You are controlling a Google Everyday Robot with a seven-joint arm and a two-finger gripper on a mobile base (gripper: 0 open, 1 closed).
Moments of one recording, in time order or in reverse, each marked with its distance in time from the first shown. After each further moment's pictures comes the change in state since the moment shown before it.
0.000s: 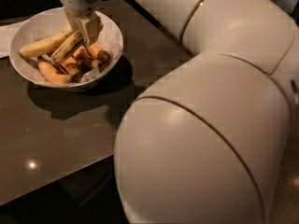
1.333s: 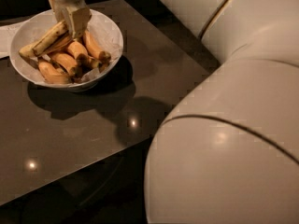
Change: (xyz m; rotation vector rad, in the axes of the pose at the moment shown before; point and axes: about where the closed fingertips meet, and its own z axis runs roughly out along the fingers) arm -0.035 -0.009 -0.044 0.130 -0.087 -0.011
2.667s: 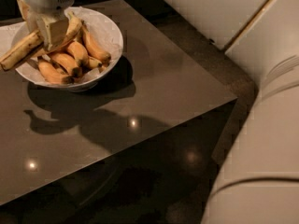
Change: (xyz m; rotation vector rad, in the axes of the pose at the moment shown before) arm -0.071 0.010 -0.011 0.067 -0.116 -0.087
